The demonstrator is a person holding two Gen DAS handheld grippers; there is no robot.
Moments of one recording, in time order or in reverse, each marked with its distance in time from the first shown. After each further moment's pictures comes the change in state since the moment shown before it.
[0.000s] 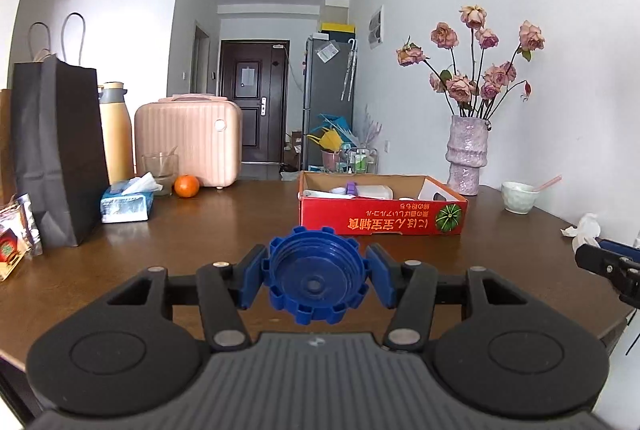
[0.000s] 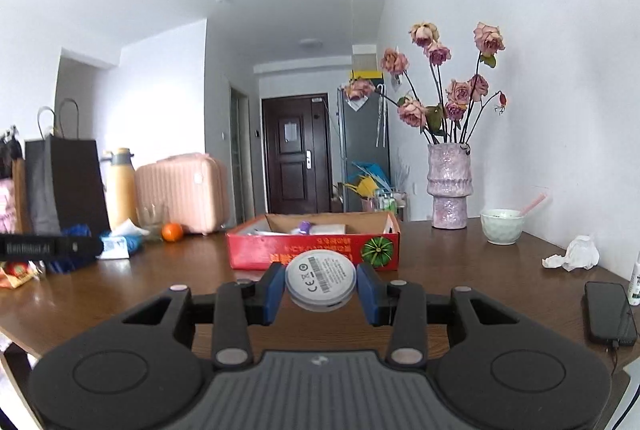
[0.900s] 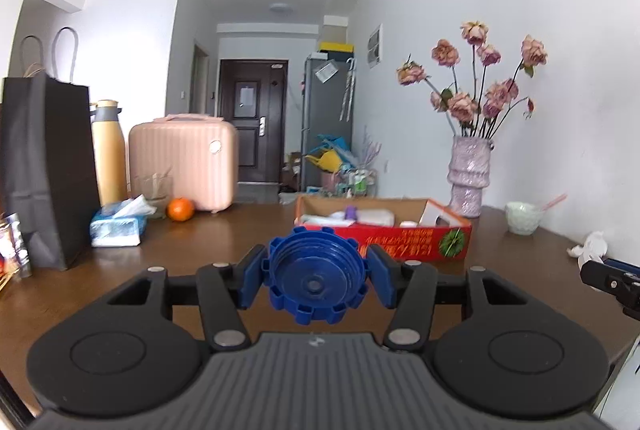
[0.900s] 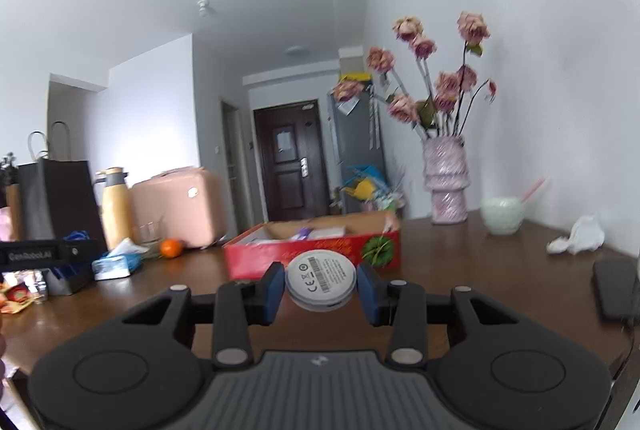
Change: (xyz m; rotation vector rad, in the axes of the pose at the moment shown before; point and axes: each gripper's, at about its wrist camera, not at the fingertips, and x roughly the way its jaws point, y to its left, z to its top) left arm 0.037 -0.002 0.016 0.005 -0.074 -0.015; right arm 0.017 -0.007 -0.004 0.069 -0.035 -0.025
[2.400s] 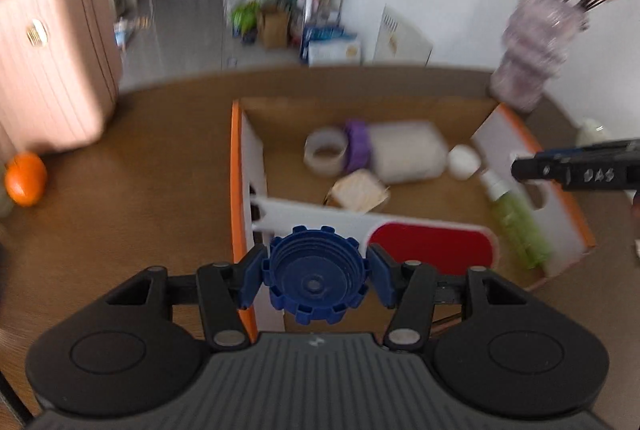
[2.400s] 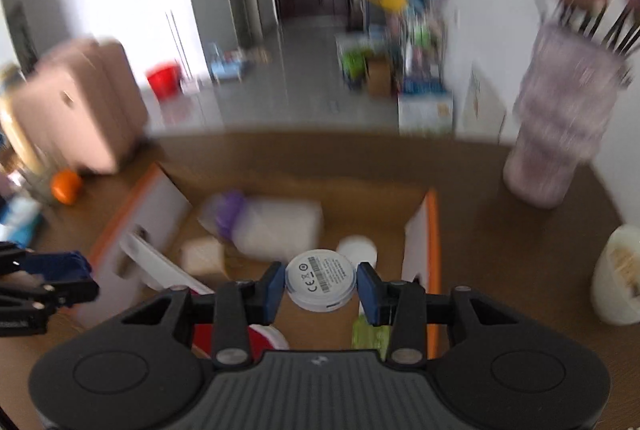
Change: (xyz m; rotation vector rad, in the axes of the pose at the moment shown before) left arm 0.459 0.016 0.076 0.037 0.767 -0.148; right arm 0.517 -0.054 0.126 -0.075 0.775 0.047
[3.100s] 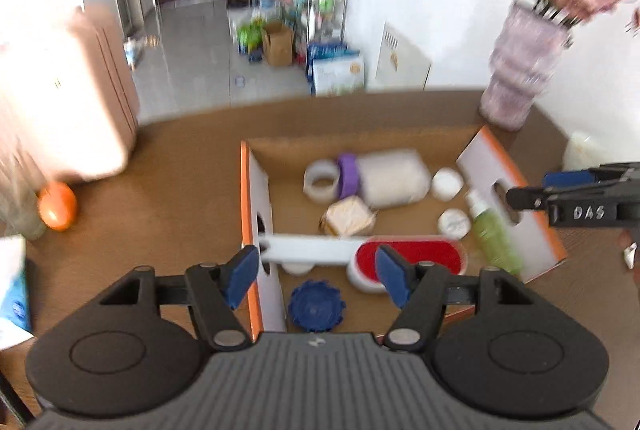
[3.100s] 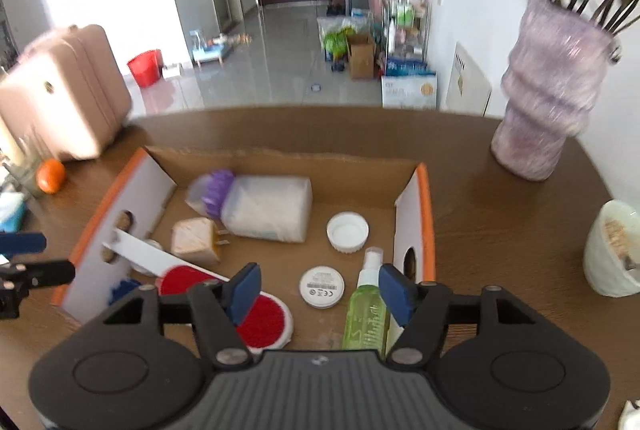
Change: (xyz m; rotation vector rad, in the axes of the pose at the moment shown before) left arm -0.081 -0.027 0.019 0.036 -0.090 0.041; right arm -0.028 0.006 -0.003 0.024 -0.001 -0.044
